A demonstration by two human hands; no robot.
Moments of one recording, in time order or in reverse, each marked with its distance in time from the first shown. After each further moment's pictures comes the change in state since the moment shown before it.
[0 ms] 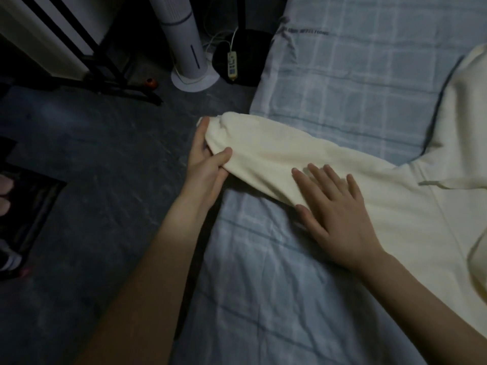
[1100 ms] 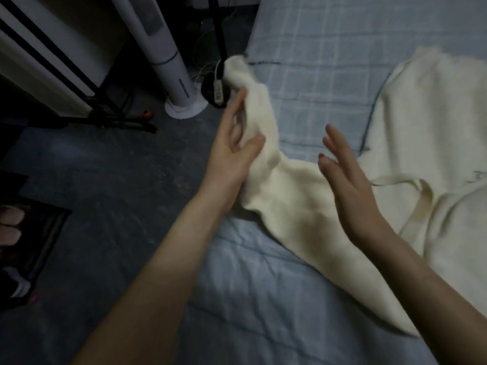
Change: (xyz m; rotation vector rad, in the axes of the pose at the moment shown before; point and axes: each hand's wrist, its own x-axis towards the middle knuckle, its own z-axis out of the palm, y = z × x) left_hand -0.090 0.036 0.162 0.448 -0.278 0.318; right_hand -0.023 0.048 -0.088 1.139 0.332 0.161
